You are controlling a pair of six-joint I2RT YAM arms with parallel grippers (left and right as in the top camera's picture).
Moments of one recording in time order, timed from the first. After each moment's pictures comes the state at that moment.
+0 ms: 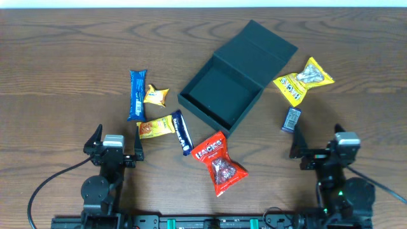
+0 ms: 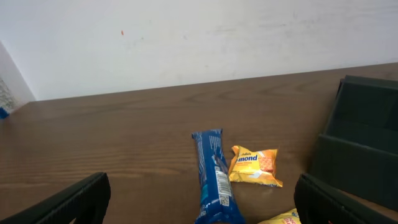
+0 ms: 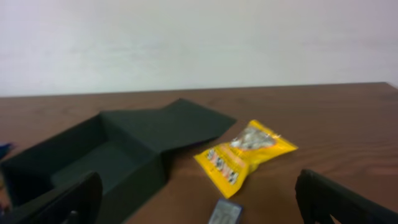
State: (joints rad) left arm -0.06 0.01 0.02 -0.11 -0.01 0.09; right arm -0.04 0.11 0.33 -0.35 -0.06 0.09
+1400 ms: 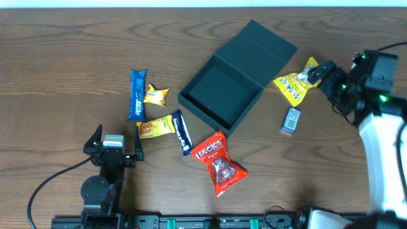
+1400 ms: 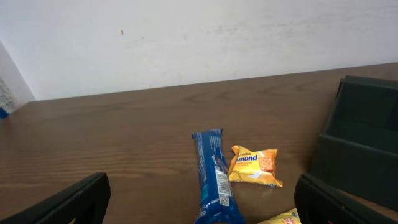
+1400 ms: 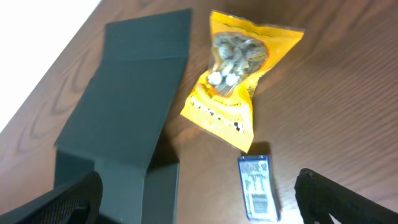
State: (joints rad) left arm -0.06 0.01 0.02 -0.11 -0.01 0.09; right arm -0.21 1.41 1.15 -0.68 -0.20 0.61
